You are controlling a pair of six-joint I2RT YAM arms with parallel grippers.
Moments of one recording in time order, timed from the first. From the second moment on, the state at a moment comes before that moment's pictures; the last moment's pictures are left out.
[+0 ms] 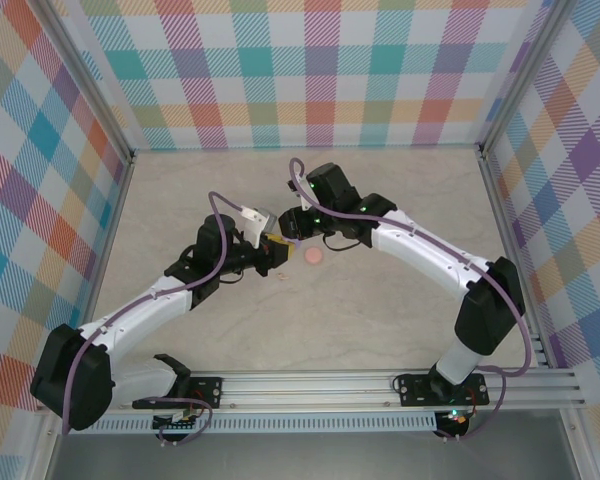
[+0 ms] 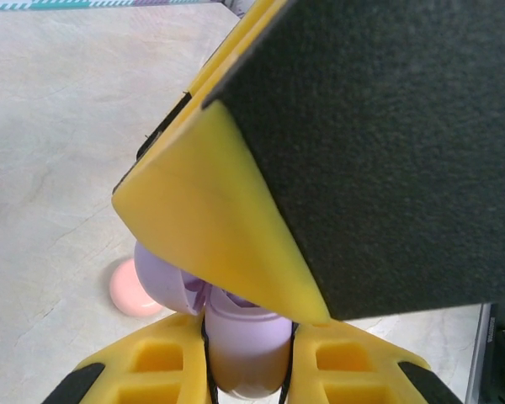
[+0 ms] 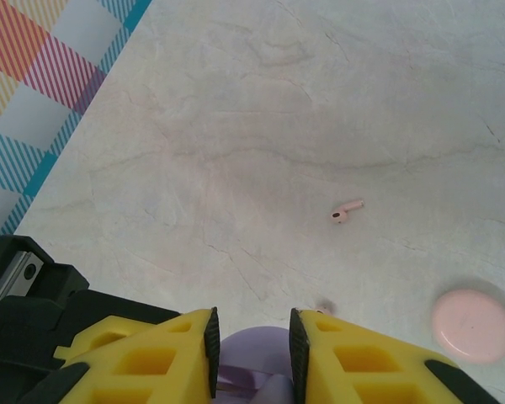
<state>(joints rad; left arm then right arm) -0.54 1.19 0.71 0.07 0.45 -0.21 0.77 1.65 1.47 -0.56 -0.24 0.38</state>
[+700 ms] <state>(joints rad) -0.54 1.19 0.71 0.05 0.43 -0.22 0.75 1.66 1.47 -0.54 -0.29 0.46</state>
